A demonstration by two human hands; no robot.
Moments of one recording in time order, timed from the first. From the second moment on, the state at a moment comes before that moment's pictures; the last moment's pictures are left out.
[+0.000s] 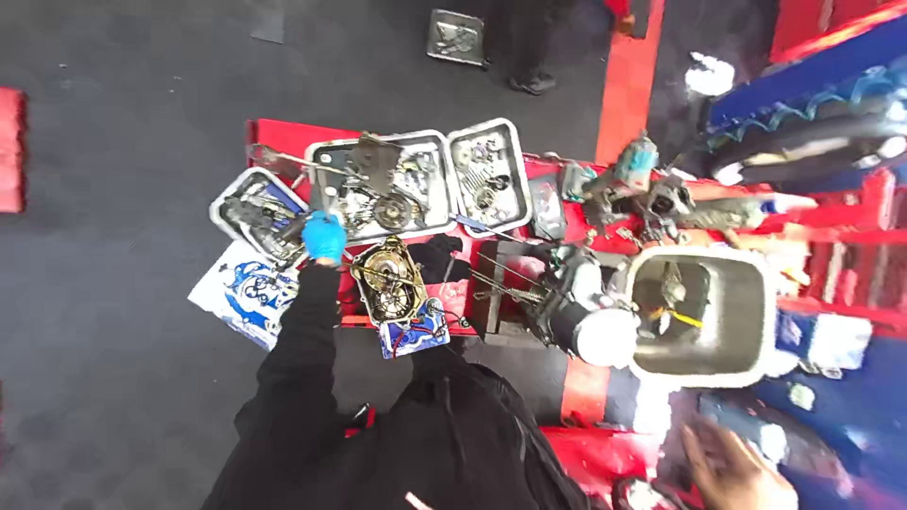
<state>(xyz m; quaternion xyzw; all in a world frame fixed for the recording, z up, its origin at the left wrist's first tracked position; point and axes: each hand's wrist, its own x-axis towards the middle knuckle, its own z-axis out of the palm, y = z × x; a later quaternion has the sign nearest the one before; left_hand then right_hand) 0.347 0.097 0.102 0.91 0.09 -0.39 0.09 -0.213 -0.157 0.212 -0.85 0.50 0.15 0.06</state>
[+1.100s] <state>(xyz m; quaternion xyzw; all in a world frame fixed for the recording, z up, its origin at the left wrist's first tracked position) 0.000 -0.137 0.100 0.60 -0.31 -0.10 0.73 -0.076 -0.186 0.321 -1.00 0.01 0.09 -0.03</state>
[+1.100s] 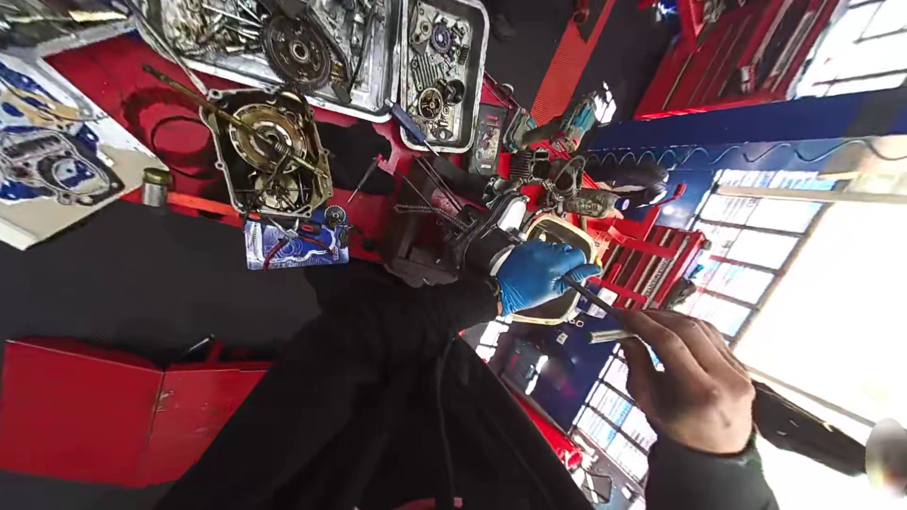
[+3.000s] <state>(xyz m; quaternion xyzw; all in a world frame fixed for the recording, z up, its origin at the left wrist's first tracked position) 0.014 -0.116 0.167 0.57 -0.39 -0.23 0.68 -0.051 -0.189 0.353 -0.96 0.04 0.25 -0.09</state>
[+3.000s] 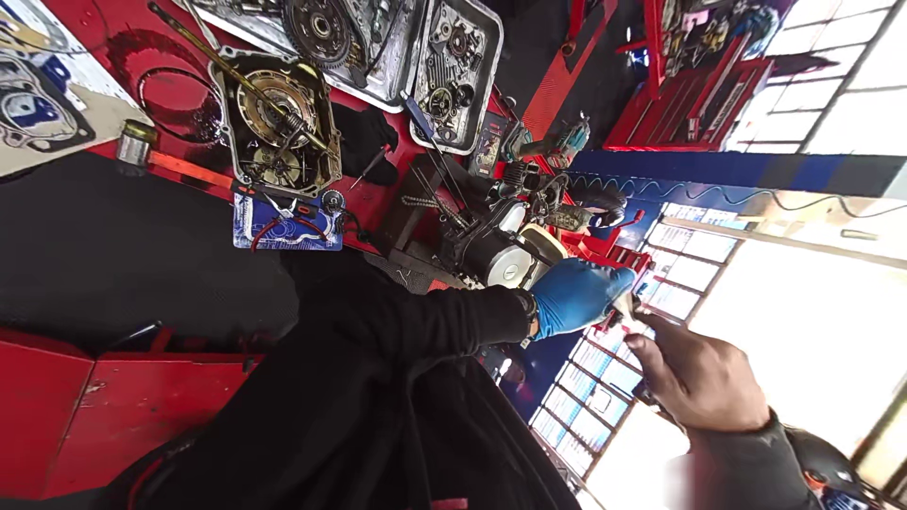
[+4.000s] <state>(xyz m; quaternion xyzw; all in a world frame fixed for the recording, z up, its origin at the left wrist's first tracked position) 0.014 -0.112 0.163 0.58 -0.41 -0.22 0.67 -0.060 -0.190 0.351 -0.95 0.02 0.31 0.07</state>
